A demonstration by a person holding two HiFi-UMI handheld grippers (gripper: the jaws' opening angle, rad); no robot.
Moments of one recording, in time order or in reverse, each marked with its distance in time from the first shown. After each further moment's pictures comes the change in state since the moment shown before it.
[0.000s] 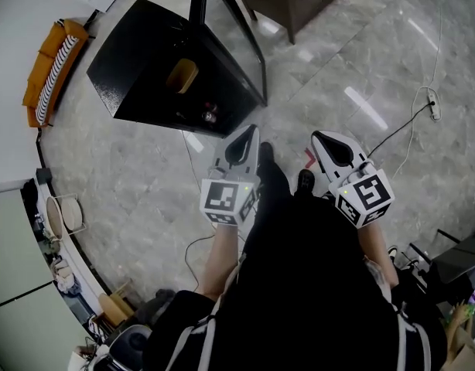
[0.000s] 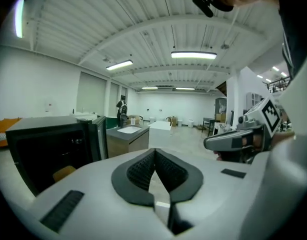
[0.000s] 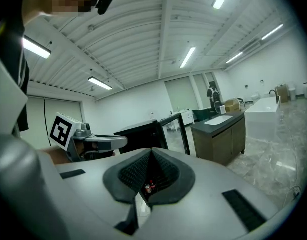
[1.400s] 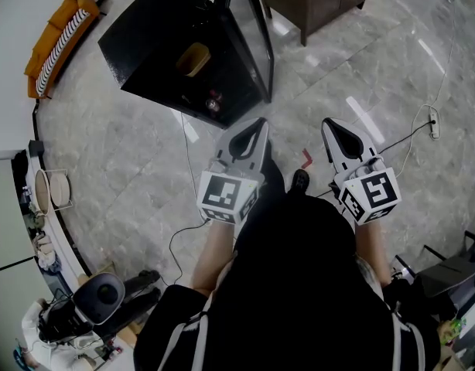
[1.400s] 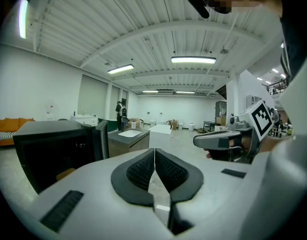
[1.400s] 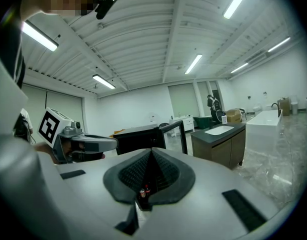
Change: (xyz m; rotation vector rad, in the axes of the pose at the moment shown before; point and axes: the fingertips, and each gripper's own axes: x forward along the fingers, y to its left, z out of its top) left arm -0.032 -0.004 0.021 0.002 -0.046 0.009; right arm 0.006 0.013 0.028 -0.091 -0.036 -0.011
